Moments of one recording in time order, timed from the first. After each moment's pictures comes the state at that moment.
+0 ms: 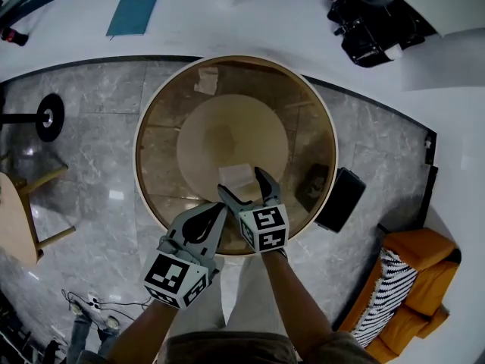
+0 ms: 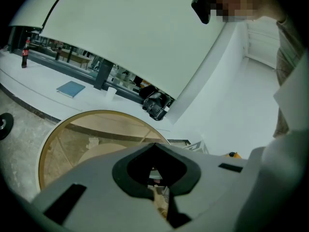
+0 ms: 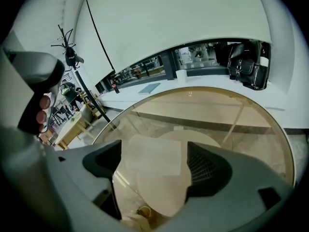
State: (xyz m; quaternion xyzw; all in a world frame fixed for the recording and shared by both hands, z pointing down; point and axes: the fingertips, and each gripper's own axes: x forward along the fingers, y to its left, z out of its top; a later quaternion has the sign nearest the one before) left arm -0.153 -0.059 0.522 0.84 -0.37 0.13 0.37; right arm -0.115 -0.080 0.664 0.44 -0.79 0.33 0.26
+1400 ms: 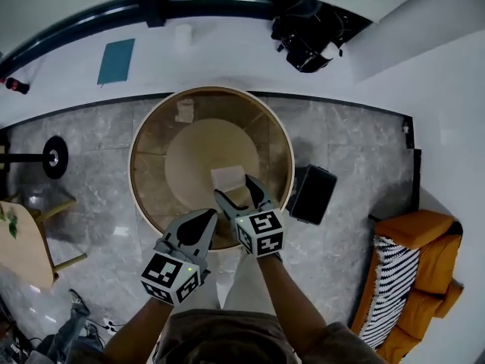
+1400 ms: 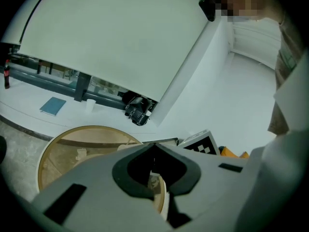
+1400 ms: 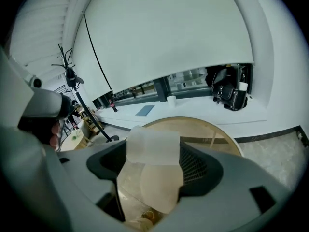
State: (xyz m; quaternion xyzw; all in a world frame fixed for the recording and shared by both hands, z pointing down) left arm -0.100 -0.037 0.412 0.88 -0.32 0.14 0.33; right arm -0.055 -0.075 0.520 0.49 -0.79 0.32 0.20
